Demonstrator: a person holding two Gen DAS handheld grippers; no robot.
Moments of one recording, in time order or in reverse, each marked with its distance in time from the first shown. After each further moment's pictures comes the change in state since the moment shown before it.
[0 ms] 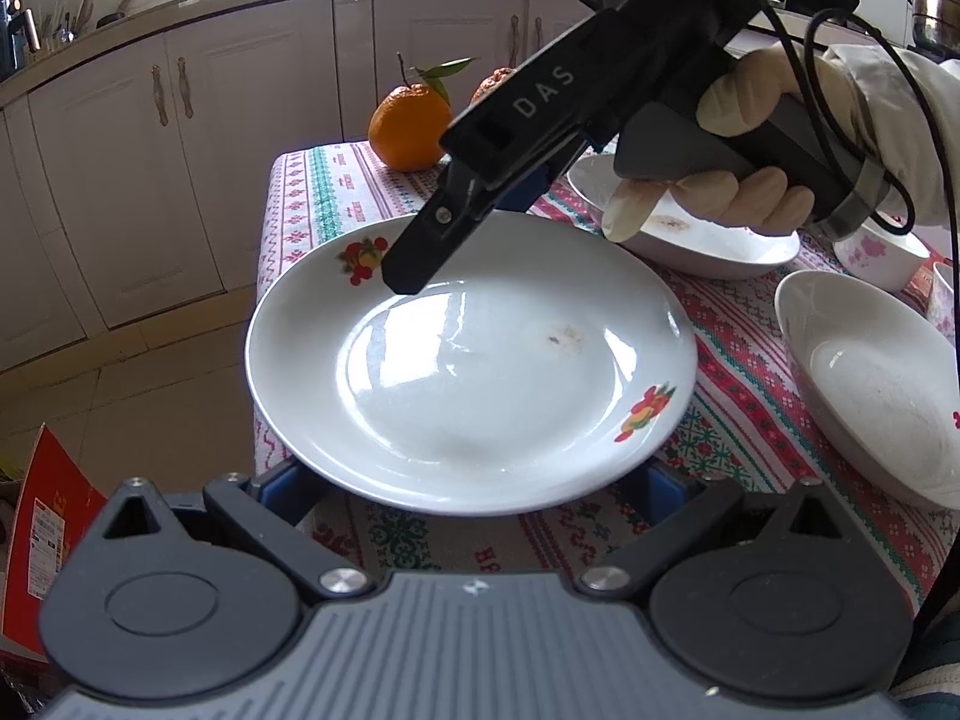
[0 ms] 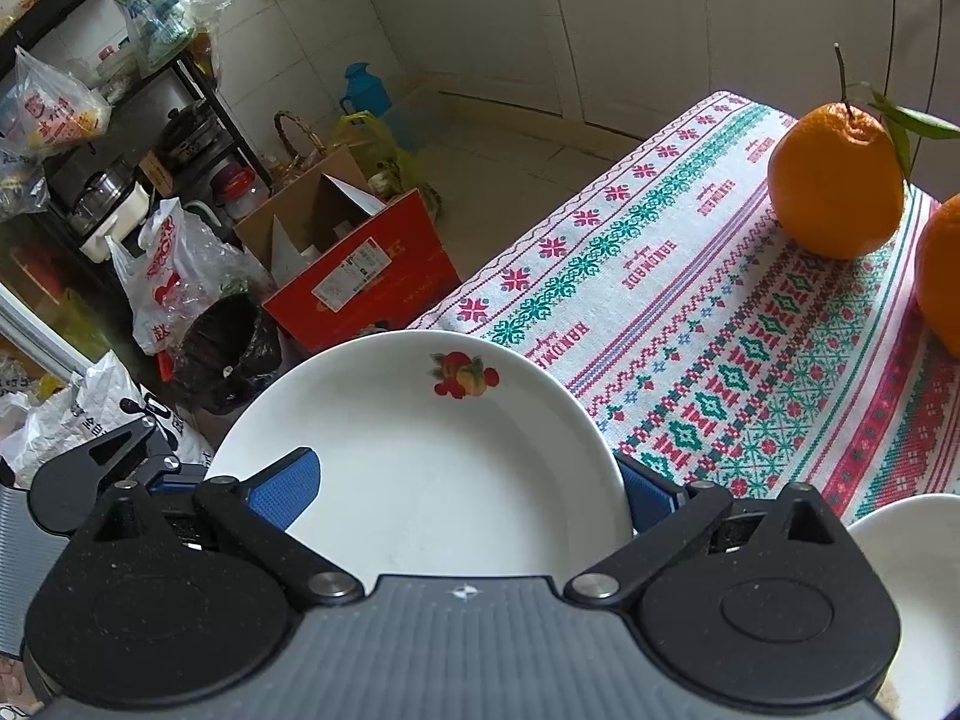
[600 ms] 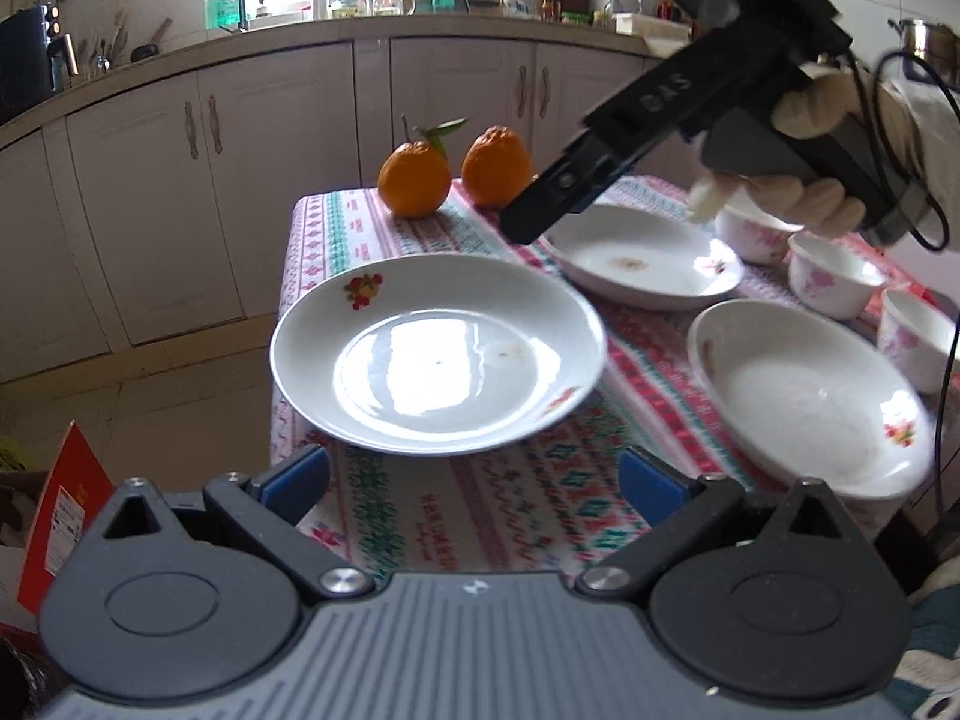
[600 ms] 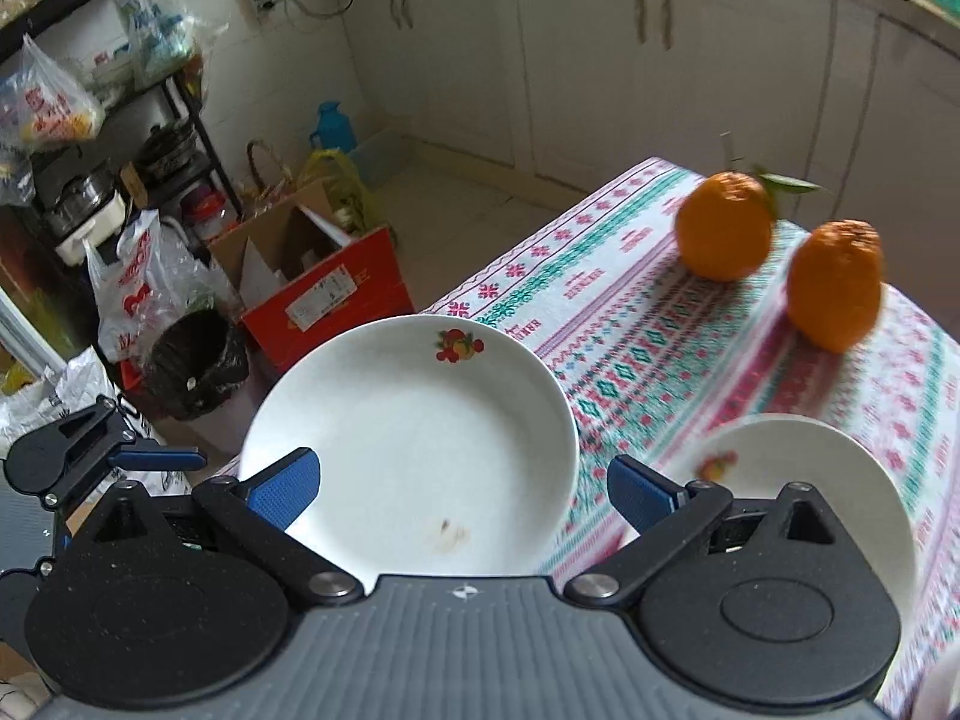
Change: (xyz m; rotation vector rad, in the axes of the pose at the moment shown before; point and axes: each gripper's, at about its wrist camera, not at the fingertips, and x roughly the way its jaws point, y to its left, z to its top) left arm -0.058 -0.027 -0.012 -0.035 -0.093 0.030; right arm -0.091 0.032 -0.046 -0.034 -0.114 -0.142
